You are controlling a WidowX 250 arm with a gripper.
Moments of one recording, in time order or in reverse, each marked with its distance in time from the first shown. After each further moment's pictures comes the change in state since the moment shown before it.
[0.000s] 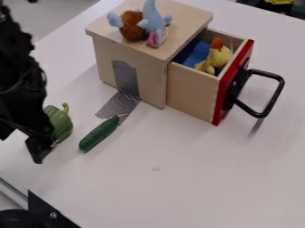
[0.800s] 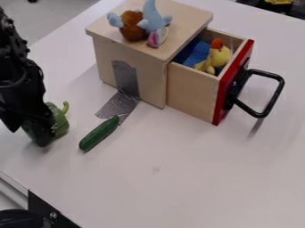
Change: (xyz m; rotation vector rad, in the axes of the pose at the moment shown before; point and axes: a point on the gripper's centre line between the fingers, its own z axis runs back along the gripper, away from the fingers) arm 0.041 0.038 -0.074 -0.095 0.040 0.047
